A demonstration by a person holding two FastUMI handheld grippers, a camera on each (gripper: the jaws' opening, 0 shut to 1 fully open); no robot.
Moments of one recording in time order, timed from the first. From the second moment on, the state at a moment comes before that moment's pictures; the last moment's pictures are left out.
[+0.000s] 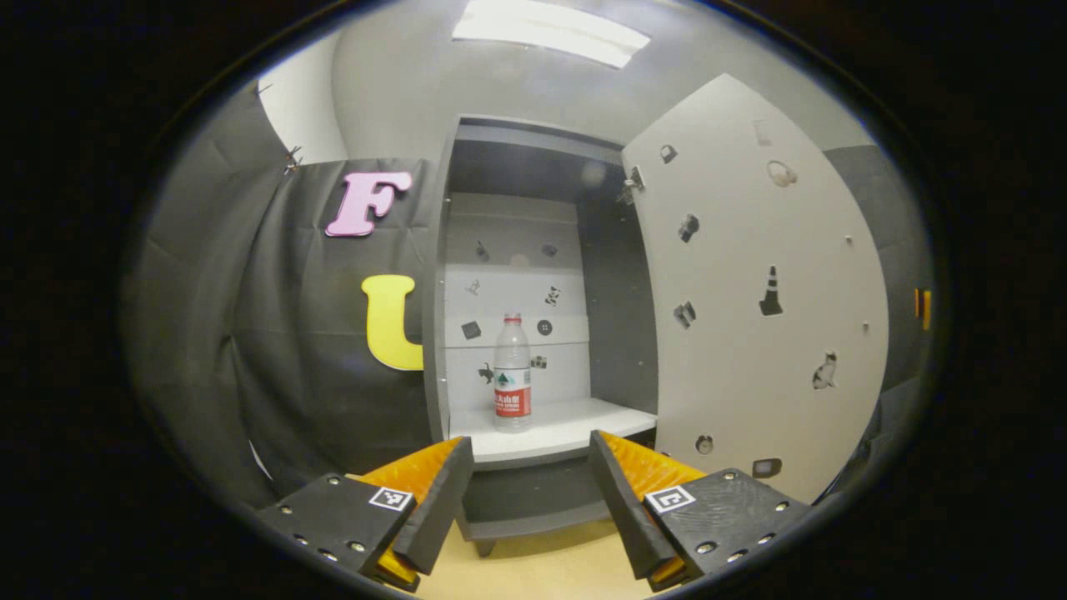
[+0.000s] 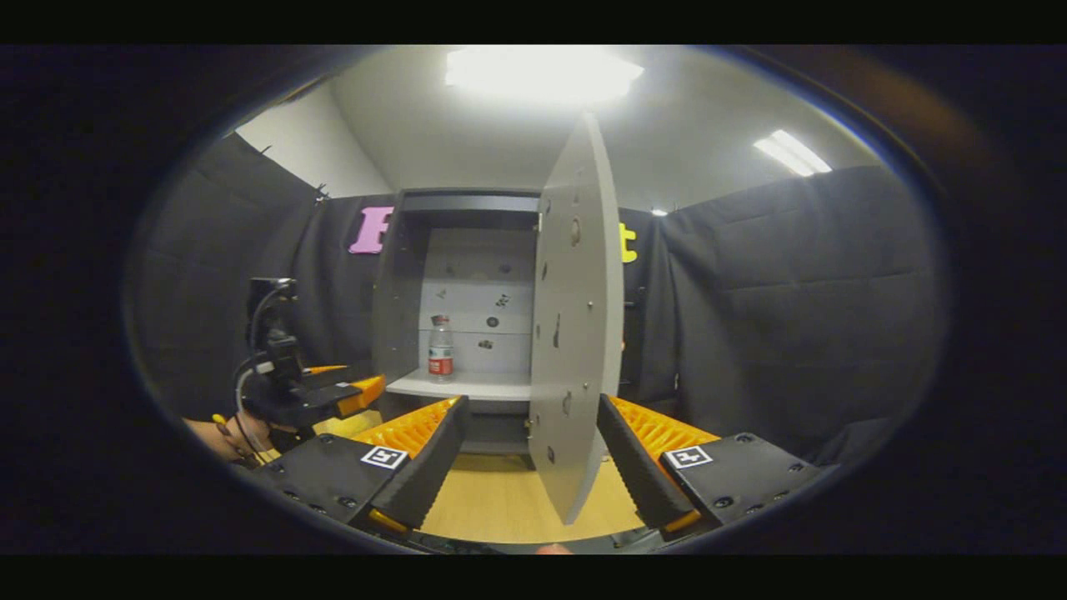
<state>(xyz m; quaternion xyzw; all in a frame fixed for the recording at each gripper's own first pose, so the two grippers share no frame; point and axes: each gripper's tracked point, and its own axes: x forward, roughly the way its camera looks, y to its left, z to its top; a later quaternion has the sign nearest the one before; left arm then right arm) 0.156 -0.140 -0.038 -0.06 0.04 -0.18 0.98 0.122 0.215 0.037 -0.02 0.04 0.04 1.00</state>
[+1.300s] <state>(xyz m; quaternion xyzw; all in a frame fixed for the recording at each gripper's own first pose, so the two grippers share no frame) 0.456 -0.238 -0.055 -0.02 0.04 -0.12 0.99 0.188 0.250 -0.064 -0.04 0.12 0.14 0.98</state>
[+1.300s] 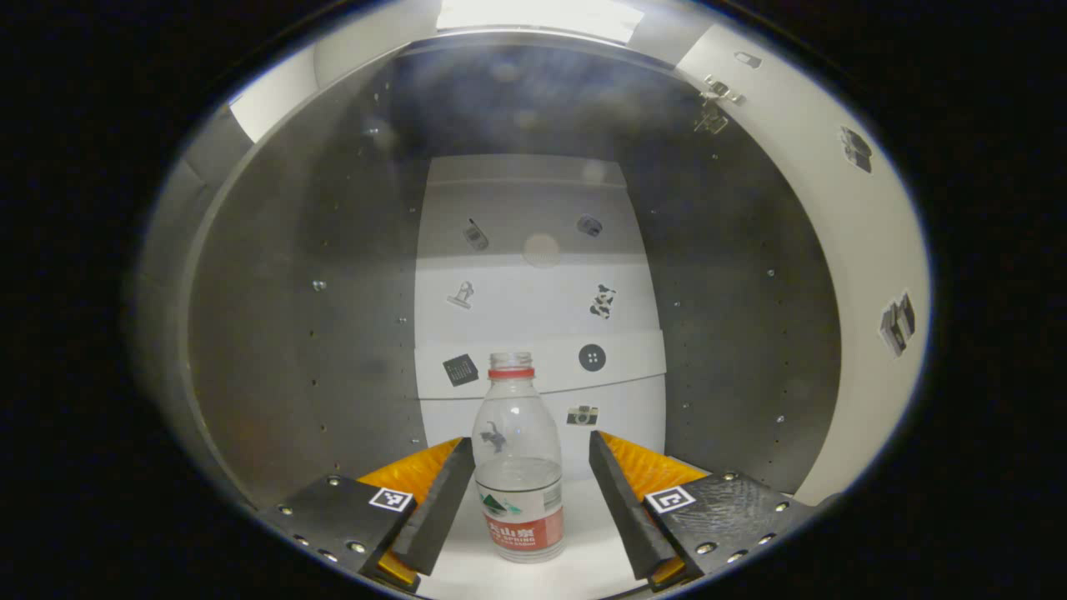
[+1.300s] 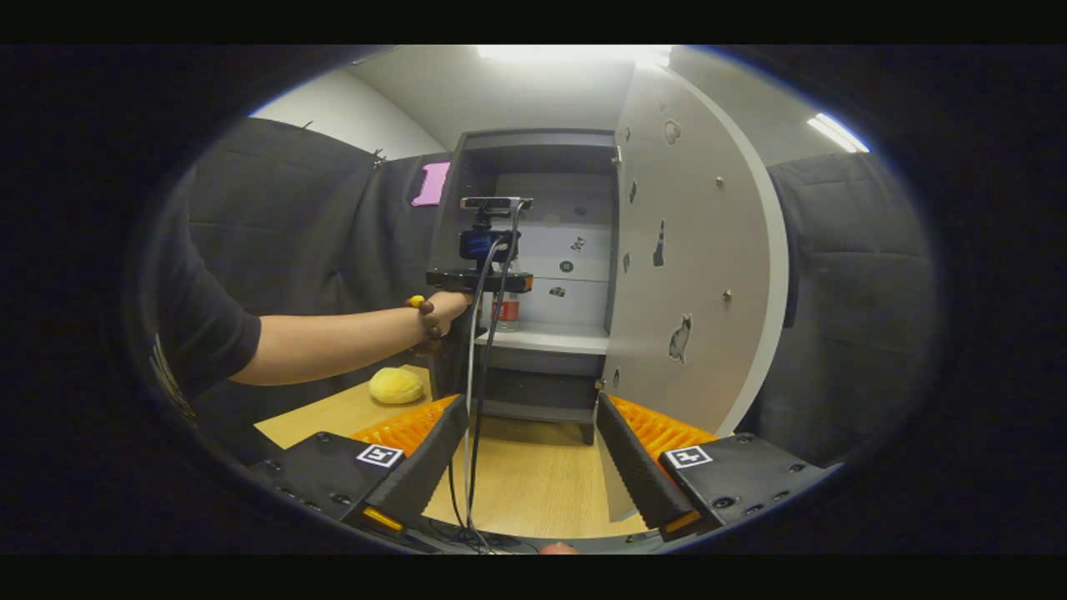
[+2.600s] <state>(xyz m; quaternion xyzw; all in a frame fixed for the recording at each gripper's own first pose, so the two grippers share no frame) 0.265 -0.118 -0.021 -0.06 0.02 -0.13 0.99 0.150 0.273 -0.037 -0.02 0.08 0.15 0.99</state>
